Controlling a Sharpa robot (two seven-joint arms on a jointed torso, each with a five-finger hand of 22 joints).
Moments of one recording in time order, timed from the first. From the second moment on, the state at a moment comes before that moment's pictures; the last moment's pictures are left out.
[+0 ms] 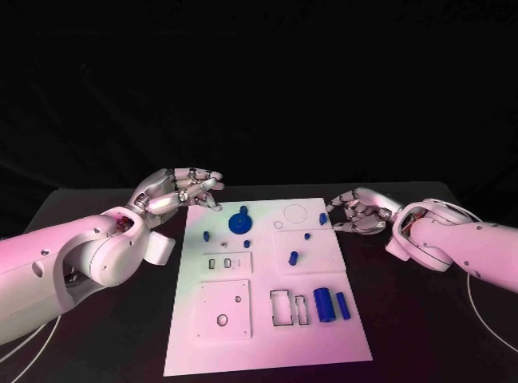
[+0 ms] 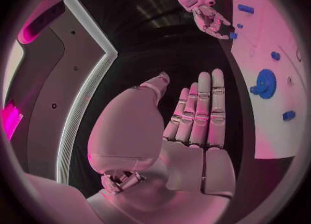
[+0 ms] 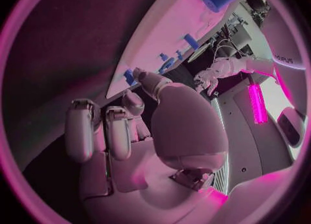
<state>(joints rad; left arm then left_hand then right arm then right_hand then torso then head) 1.19 -0.93 0.03 1.57 -0.21 -0.17 0.39 1.36 -0.13 0.34 0.17 0.05 0.75 0.19 0.27 0.28 1.01 0.18 0.10 0.07 0.97 0.11 0.70 0.53 0.17 0.96 0.20 0.53 0.20 1.25 -0.89 -0.14 1.28 -1.09 -0.29 0.21 1.26 -0.17 0.53 -0.03 0.12 0.75 0.15 0.17 0.45 1.18 0.07 1.23 1.07 1.46 -0.02 1.54 1.31 0.06 1.46 0.08 1.38 1.31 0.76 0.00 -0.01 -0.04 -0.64</state>
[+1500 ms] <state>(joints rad) 1.19 -0.94 0.03 1.59 -0.21 -0.16 0.39 1.36 -0.13 0.34 0.17 0.05 0.75 0.19 0.27 0.28 1.01 0.18 0.10 0.07 0.97 0.11 0.70 0.53 0.17 0.96 0.20 0.53 0.20 1.24 -0.82 -0.14 1.25 -1.08 -0.38 0.12 1.24 -0.14 0.50 0.02 0.07 0.85 0.16 0.20 0.47 1.23 0.07 1.28 1.14 1.46 -0.01 1.55 1.31 0.05 1.47 0.09 1.43 1.31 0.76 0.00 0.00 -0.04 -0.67</state>
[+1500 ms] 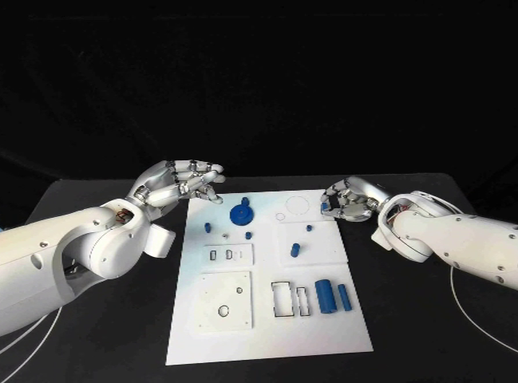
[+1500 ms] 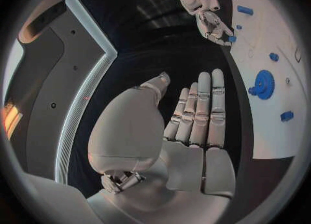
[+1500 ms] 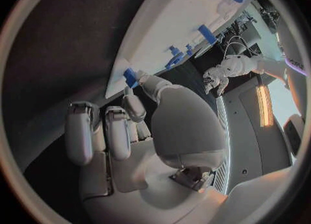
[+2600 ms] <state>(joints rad) 1.19 -0.94 0.03 1.59 -0.21 -0.16 0.39 1.36 -0.13 0.34 0.17 0.05 0.75 0.19 0.27 0.28 1.01 0.18 0.10 0.07 0.97 0.11 0.70 0.53 0.17 0.96 0.20 0.53 0.20 1.24 -0.80 -0.14 1.24 -1.09 -0.39 0.12 1.26 -0.10 0.51 0.03 0.08 0.90 0.14 0.25 0.48 1.24 0.06 1.29 1.15 1.46 -0.01 1.55 1.31 0.05 1.47 0.09 1.44 1.31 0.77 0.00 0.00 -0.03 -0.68</state>
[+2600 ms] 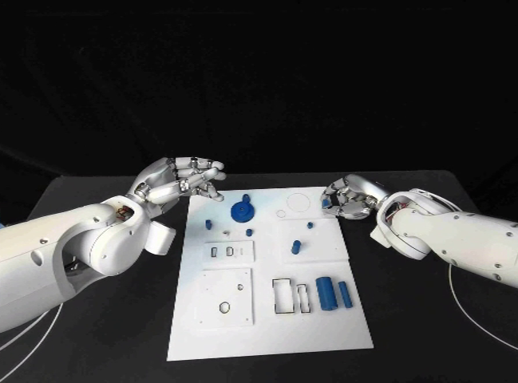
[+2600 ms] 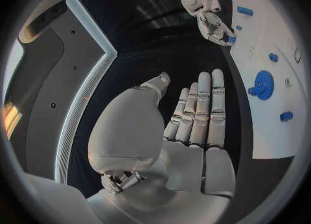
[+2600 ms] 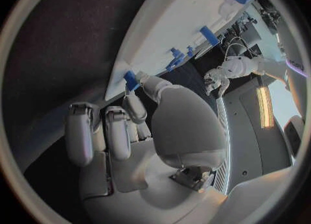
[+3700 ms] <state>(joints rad) 1.19 -0.93 0.03 1.57 -0.21 -0.16 0.39 1.36 -0.13 0.34 0.17 0.05 0.75 0.19 0.27 0.28 1.01 0.18 0.10 0.07 0.97 0.11 0.69 0.53 0.17 0.96 0.20 0.53 0.20 1.27 -0.75 -0.14 1.54 -1.19 -0.47 0.03 1.27 -0.07 0.53 0.02 0.06 0.91 0.13 0.28 0.49 1.25 0.05 1.29 1.14 1.46 -0.02 1.56 1.31 0.05 1.47 0.08 1.45 1.31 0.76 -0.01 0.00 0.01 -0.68</state>
